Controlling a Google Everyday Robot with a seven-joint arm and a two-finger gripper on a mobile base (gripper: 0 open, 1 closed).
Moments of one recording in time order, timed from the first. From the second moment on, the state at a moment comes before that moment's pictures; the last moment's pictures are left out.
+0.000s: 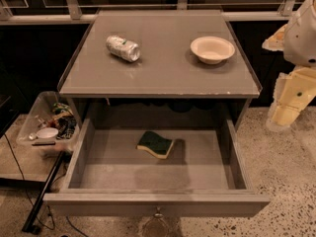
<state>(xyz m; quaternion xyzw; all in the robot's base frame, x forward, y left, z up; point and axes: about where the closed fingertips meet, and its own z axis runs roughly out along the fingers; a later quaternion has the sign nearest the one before) 0.438 -0.216 0.977 -0.60 0.78 -0.04 0.16</state>
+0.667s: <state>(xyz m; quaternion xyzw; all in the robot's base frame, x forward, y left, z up) 0.440 -0.205 0.972 -0.61 0.77 0.00 0.19</state>
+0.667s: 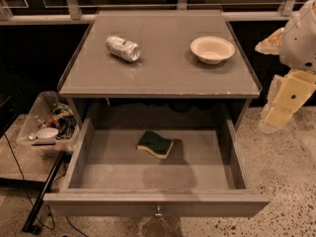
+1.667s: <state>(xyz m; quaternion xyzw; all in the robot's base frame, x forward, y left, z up) 0.457 -0.168 0.920 -0.51 0.75 0.20 0.36</state>
